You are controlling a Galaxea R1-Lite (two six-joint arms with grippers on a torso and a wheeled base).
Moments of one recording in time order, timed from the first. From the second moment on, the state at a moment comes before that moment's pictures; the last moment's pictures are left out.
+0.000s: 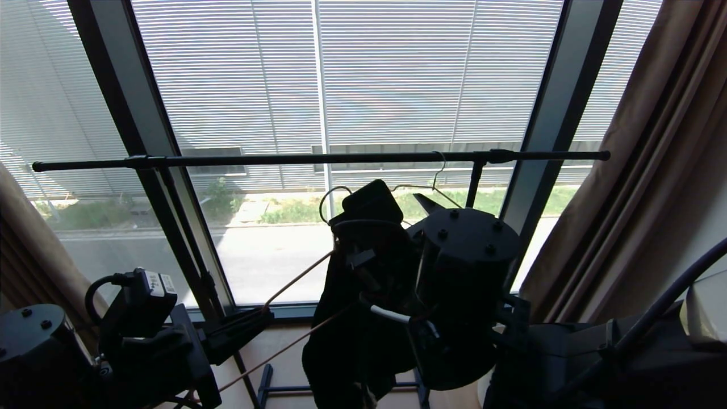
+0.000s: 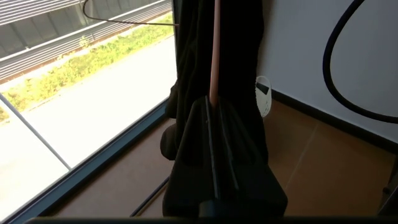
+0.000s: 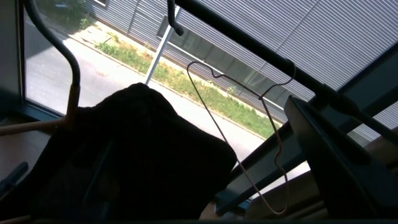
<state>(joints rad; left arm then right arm) -0.33 1.69 0.00 -1.57 -0.50 0.06 1.01 1.98 -1.01 -0.96 -0.83 -0.46</state>
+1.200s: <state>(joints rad) -0.32 1.69 0.00 -1.57 -0.50 0.02 1.03 1.97 -0.90 -0.97 -0.81 -0.45</state>
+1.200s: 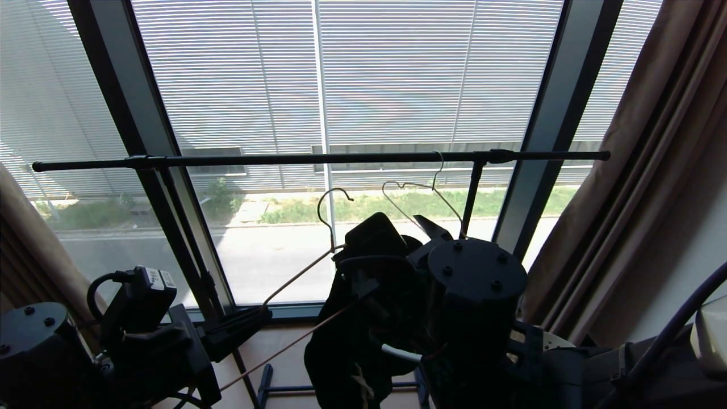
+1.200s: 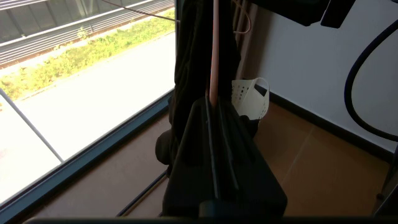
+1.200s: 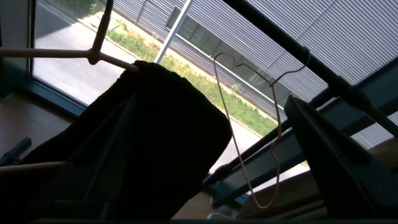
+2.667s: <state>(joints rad) -0.38 1.59 0.00 -1.57 -0.51 -0.01 0.67 1.55 -0.78 -0.32 -0.12 -0.45</state>
